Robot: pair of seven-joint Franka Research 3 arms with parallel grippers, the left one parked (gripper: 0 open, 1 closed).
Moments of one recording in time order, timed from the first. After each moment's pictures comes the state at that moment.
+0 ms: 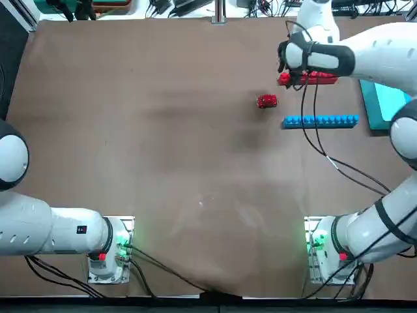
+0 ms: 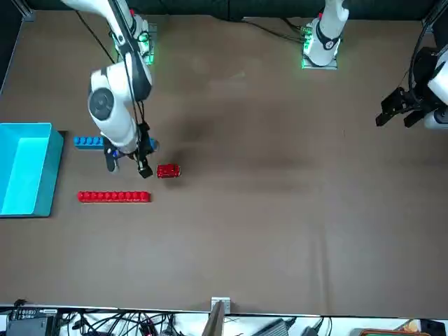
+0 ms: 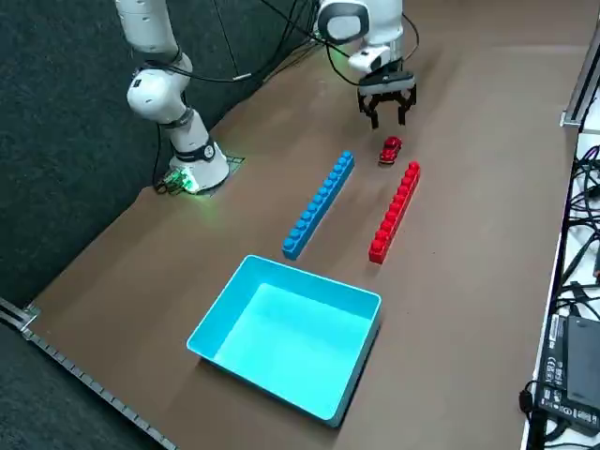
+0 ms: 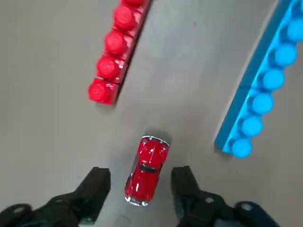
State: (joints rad) arm 0.35 0.26 0.00 -2.04 0.00 2.33 1.51
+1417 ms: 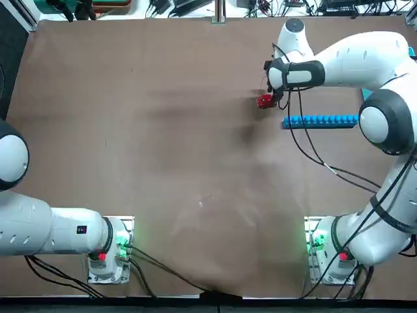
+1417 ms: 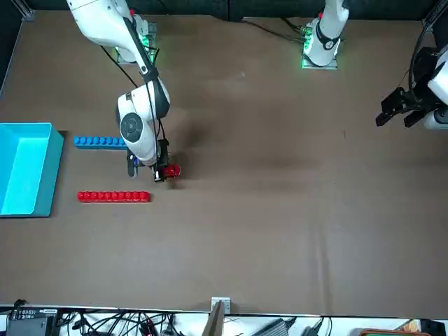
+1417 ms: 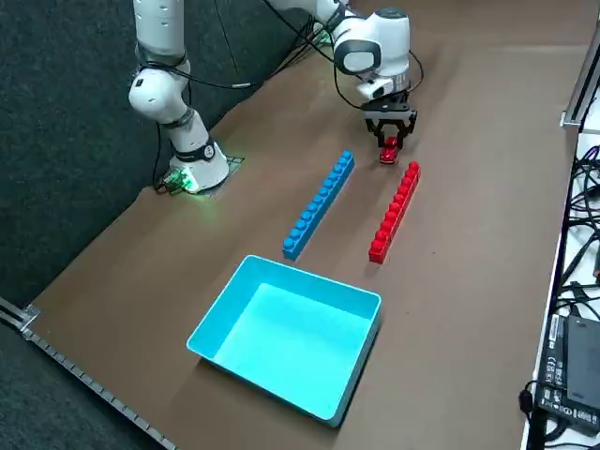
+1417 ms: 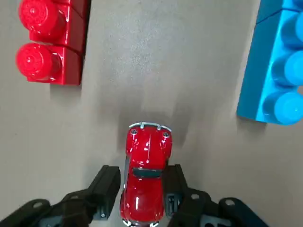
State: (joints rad) arm 0.41 0.46 0.00 -2.00 0.00 2.44 1.79
